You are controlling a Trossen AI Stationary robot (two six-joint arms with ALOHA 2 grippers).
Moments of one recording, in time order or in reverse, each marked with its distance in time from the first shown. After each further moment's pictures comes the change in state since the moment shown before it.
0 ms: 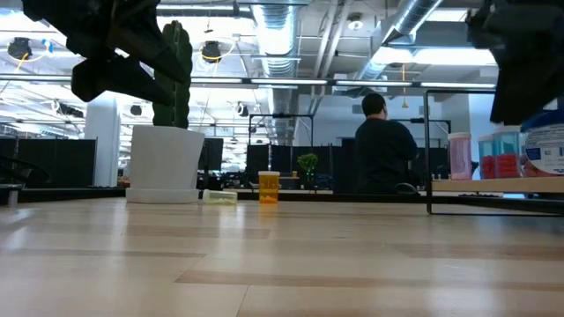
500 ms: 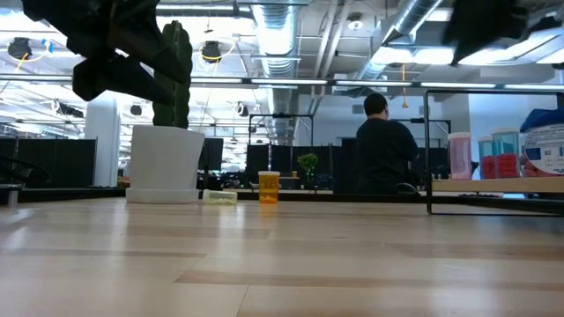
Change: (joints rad) left arm 0.000 0.000 0.000 0.000 0.007 0.016; right arm -0.072 0.000 0.252 0.058 0.000 -0.347
